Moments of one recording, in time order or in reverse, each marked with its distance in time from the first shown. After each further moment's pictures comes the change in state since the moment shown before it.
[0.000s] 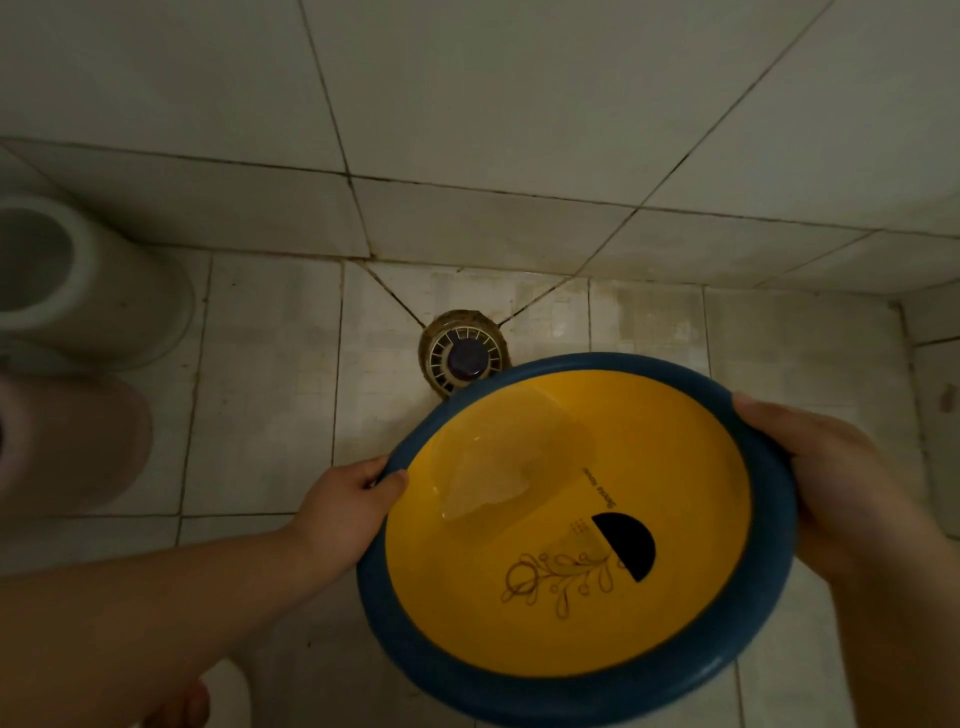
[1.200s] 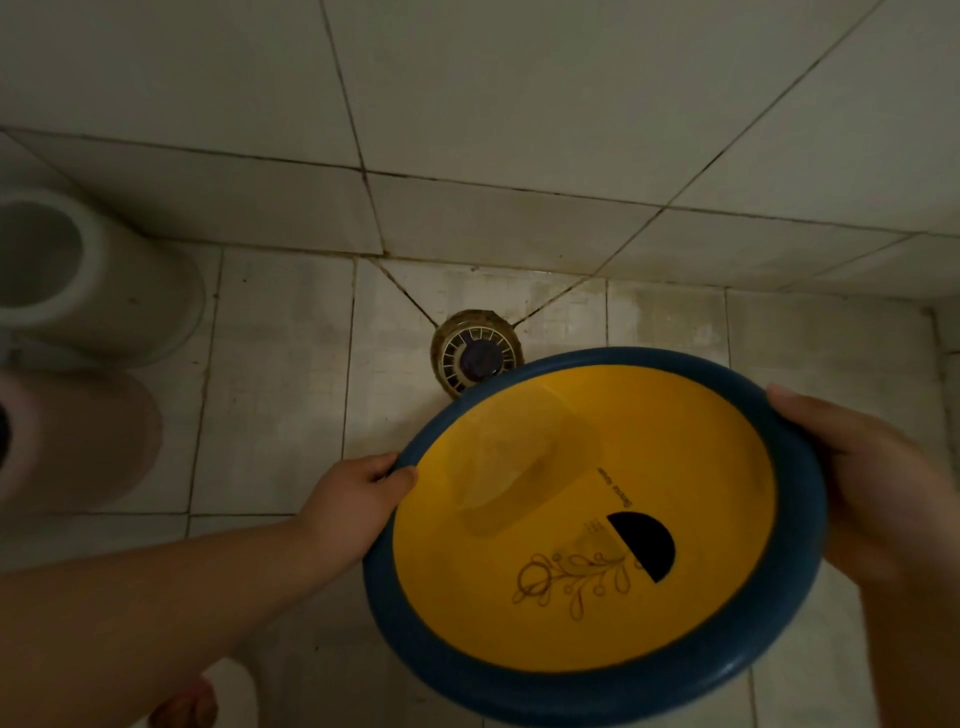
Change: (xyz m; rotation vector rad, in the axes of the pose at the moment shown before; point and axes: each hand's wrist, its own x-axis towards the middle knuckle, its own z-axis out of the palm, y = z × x) left_hand 0.004 0.011 -0.006 0.038 -0.011 -0.073; right_hand 0.010 -0.001 -0.008 0.007 -0.163 -0.017
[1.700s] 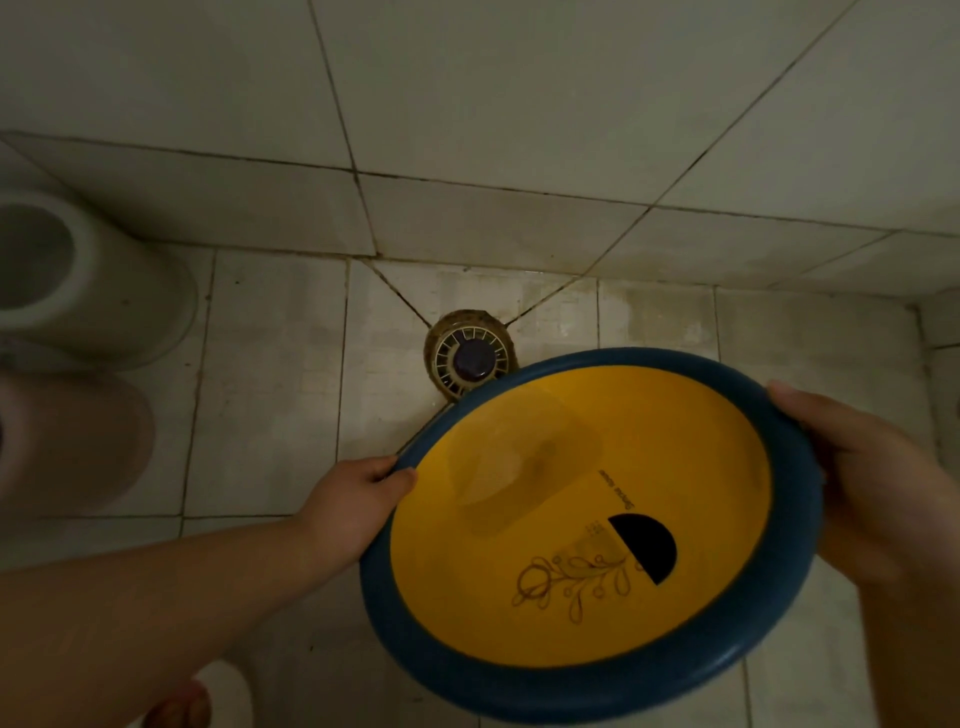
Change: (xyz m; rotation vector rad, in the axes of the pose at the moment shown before) left_hand 0.001 0.001 0.003 -0.024 -0.031 -0.044; right_hand -0.001 -0.002 -0.004 0.032 -0.043 -0.016
